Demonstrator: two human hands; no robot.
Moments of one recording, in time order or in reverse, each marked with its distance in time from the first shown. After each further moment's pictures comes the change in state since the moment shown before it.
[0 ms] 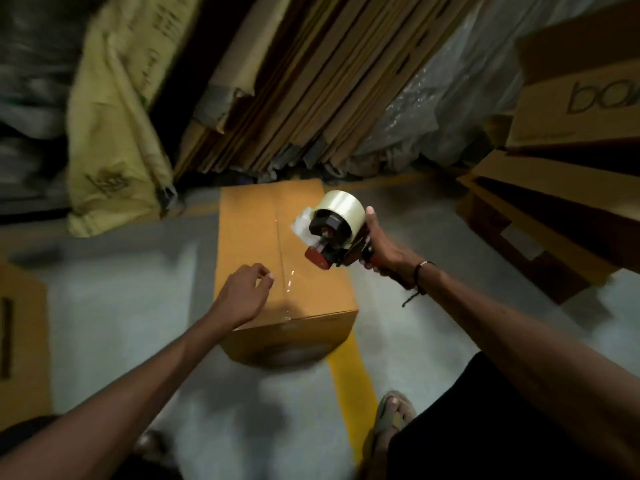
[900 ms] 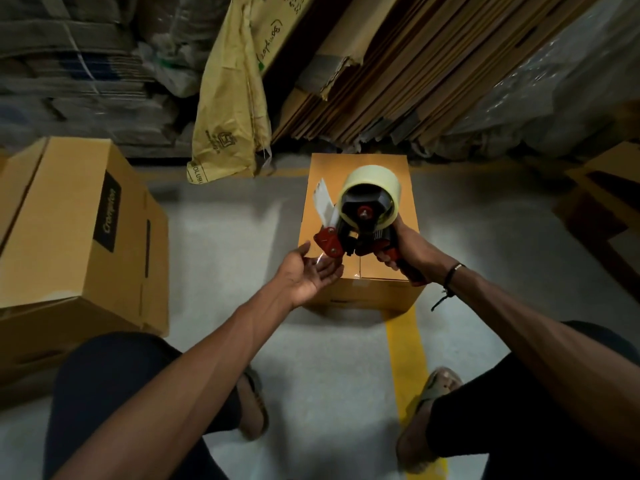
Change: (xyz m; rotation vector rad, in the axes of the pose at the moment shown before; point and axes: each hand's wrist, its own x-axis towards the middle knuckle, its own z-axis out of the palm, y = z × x) left_hand -0.088 -0.024 -0.012 -1.790 -0.107 -0.594; right_hand -0.057 -0.034 0.104 0.124 -0.376 -0.228
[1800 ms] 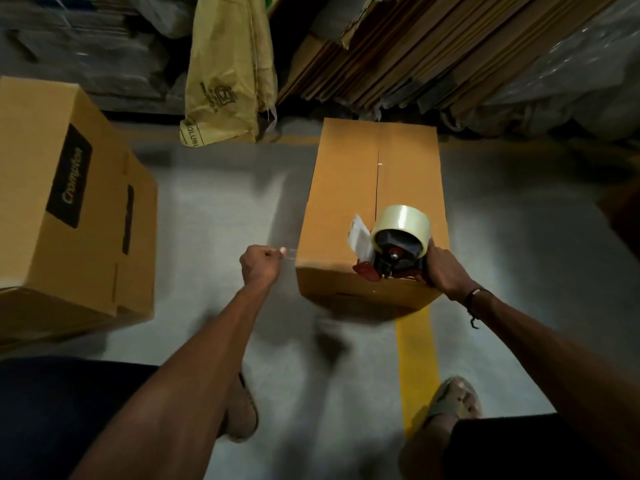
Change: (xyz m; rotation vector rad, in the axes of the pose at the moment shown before) left_hand 0.137 0.028 -0.141 1.086 0.756 0.486; right_hand 0.083 0.136 -0.030 -0.300 0.204 0.143
